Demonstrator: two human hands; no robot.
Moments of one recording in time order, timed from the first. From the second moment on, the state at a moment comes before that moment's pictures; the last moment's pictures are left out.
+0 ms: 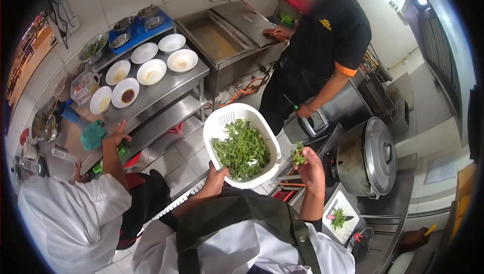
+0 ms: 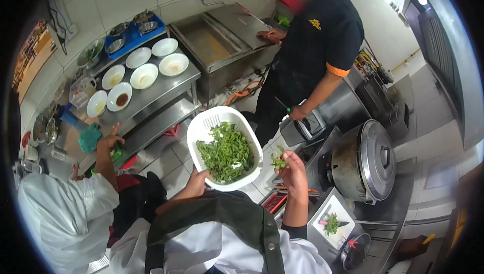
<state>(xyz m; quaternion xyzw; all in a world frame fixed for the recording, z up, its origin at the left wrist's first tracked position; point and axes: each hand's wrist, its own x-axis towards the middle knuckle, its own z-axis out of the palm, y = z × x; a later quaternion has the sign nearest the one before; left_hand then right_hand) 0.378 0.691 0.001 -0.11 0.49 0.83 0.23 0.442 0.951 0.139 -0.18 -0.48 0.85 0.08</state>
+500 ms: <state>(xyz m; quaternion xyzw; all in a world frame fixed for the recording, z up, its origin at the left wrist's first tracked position) 0.358 0.691 0.000 -0.11 0.48 0.82 0.28 0.411 0.959 0.125 -0.17 -0.46 0.87 0.07</state>
